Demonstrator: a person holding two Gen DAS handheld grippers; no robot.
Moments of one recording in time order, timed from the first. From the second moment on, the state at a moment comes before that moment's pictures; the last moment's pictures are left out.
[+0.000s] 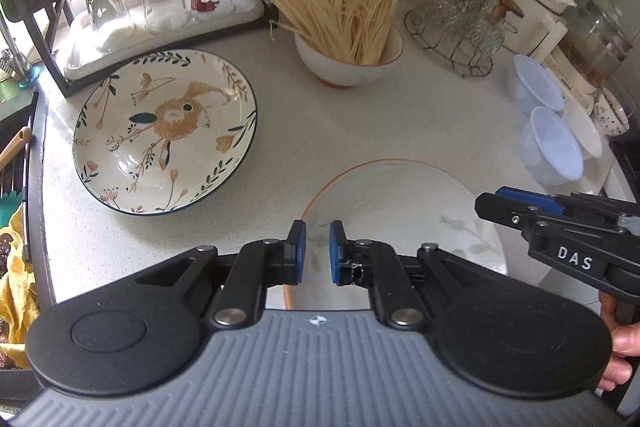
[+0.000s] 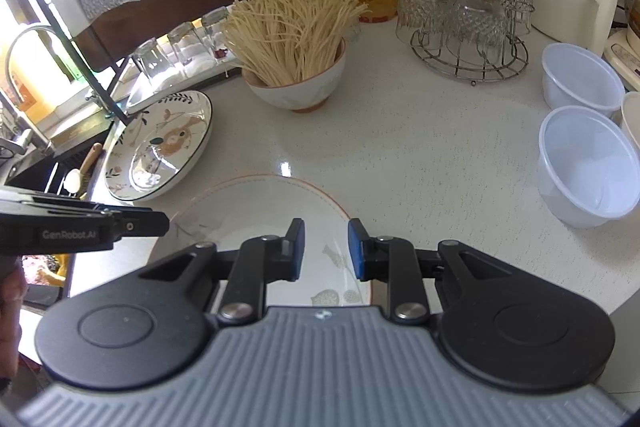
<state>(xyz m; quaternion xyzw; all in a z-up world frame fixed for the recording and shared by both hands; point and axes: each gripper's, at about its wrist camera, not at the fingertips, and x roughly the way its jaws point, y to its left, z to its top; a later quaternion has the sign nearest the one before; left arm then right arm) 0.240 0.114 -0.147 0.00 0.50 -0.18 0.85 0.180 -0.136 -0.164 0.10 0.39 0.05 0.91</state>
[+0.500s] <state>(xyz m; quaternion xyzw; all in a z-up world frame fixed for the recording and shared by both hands) 0.182 0.108 -0.084 -0.02 0.45 -0.16 0.88 0.156 -0.149 -0.129 0.11 0.35 0.06 0.93</state>
